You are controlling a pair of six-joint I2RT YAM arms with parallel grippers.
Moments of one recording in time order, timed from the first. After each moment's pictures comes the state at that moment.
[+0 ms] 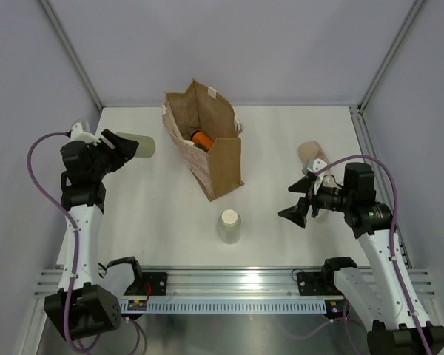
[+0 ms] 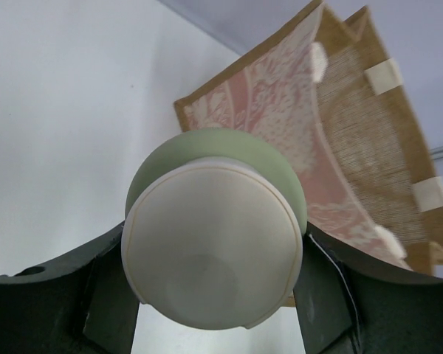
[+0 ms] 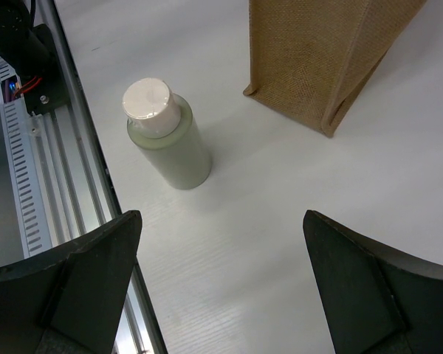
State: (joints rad) left arm 0.23 0.97 0.88 -0.24 0.35 -0.57; right arm 0.09 0.76 0.81 -0.66 -1.00 -0.44
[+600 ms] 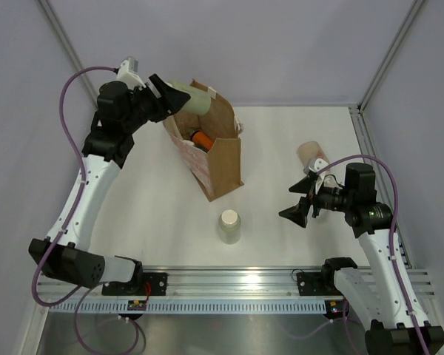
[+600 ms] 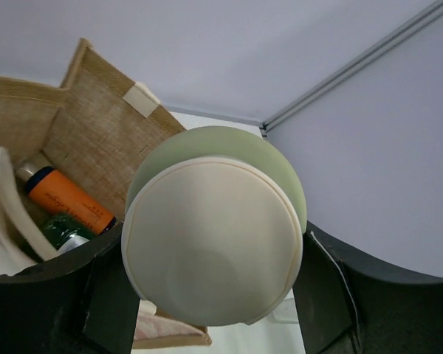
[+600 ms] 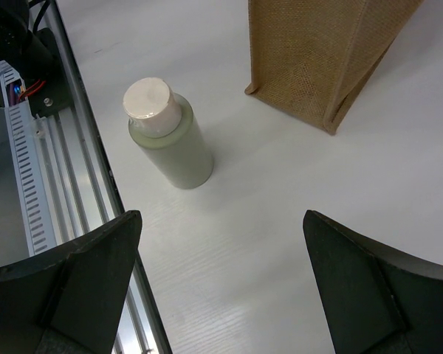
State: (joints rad) left arm -0.22 1.32 1.50 -0.31 0.28 -0.68; right arm 0.07 0.76 0.81 -0.67 -1.01 -0.44
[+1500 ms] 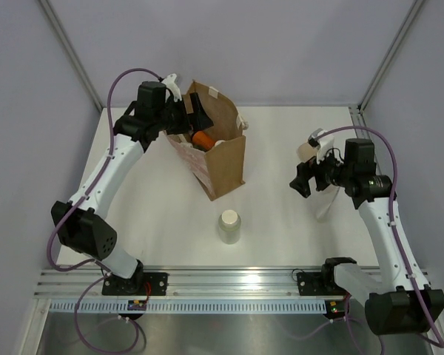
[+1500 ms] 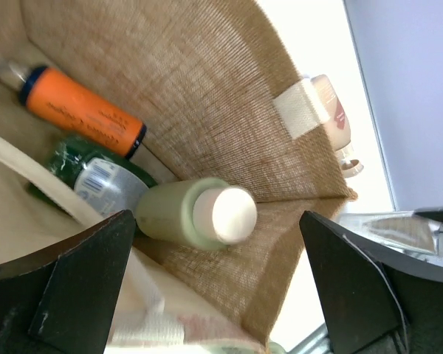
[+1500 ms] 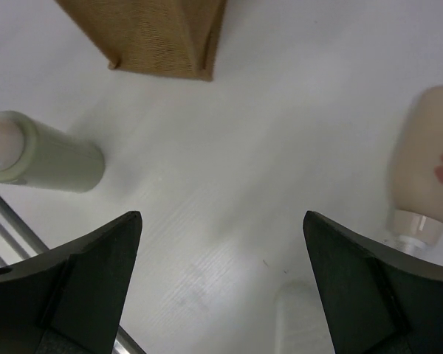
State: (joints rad) left arm -0.34 1.60 1.62 -0.58 0.31 -0.46; right arm 0.05 0.97 0.98 -0.71 -0.64 -0.36
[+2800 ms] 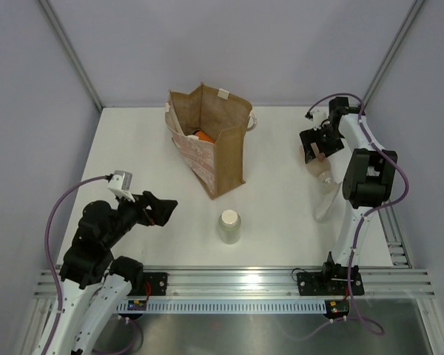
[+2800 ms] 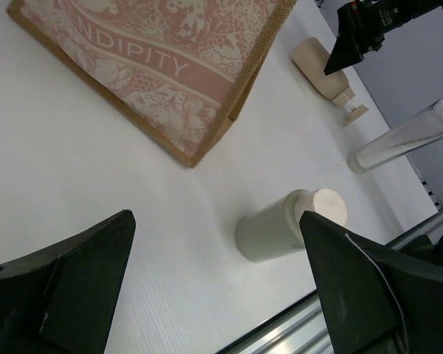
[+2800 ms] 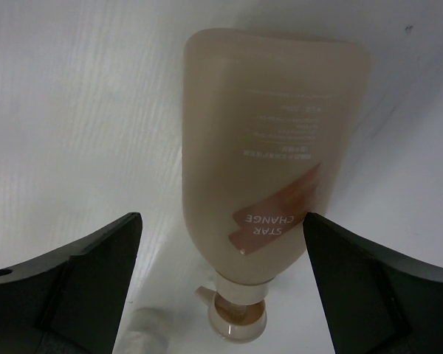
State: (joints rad) left arm -0.34 0.35 0.69 -0.59 0.22 -0.41; right arm -0.08 2.10 1.78 -0.97 -0.24 -0.44
